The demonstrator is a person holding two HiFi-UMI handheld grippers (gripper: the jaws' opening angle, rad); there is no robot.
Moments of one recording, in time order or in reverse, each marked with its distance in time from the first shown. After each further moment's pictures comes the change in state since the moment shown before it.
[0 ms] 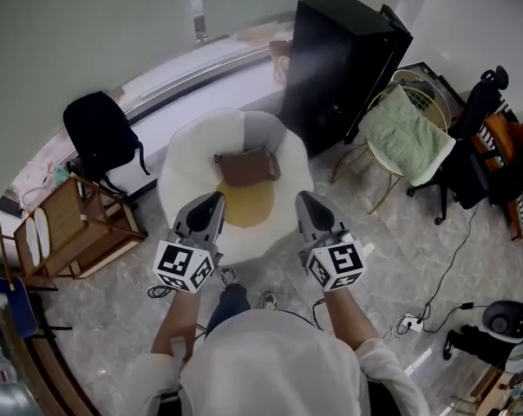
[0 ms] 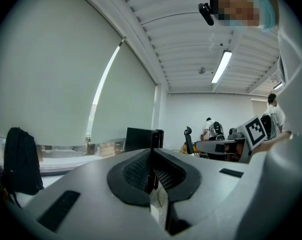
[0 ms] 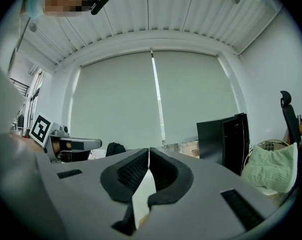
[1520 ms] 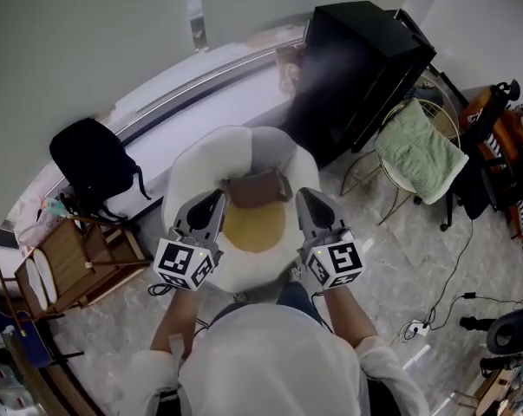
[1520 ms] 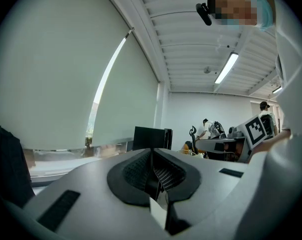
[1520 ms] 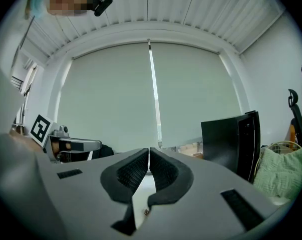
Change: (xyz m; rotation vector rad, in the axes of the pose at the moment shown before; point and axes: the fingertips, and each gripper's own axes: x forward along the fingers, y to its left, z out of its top) left arm 0.112 0.161 0.004 -0.019 0.020 -0.053; right arm 0.188 -0.031 -0.002 -0.013 0.008 -0.055
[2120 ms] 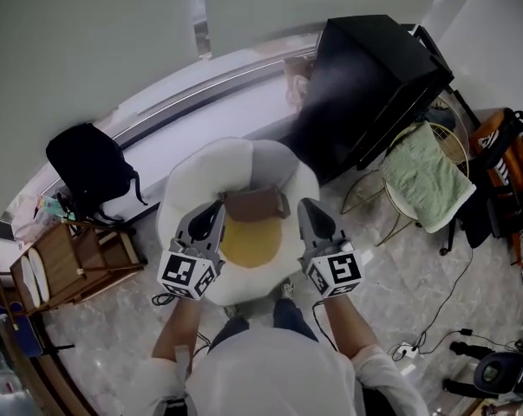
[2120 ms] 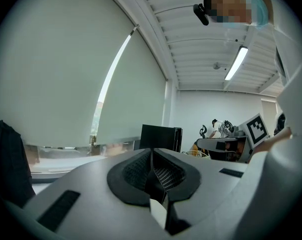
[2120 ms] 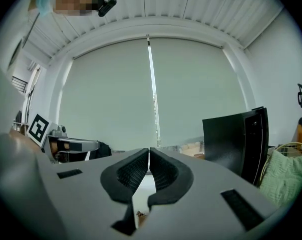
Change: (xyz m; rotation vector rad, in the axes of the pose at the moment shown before) left arm 0.063 0.019 -0.014 -0.016 0.003 0.097; right arm 0.050 -0.061 -0.010 -0.011 0.018 0.057
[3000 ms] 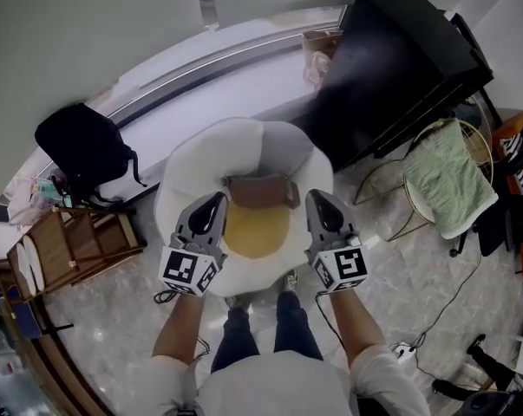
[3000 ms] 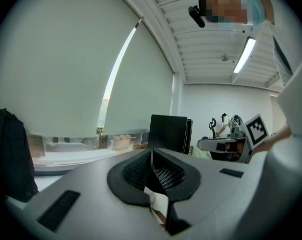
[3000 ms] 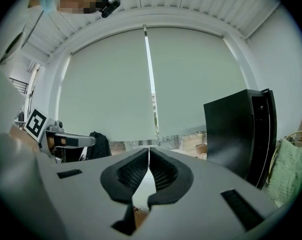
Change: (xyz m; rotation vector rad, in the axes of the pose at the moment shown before) left arm 0.048 0.040 -0.063 -0.010 0.045 0.083; right arm 0.059 -0.044 -0.075 0.016 0.060 0.034
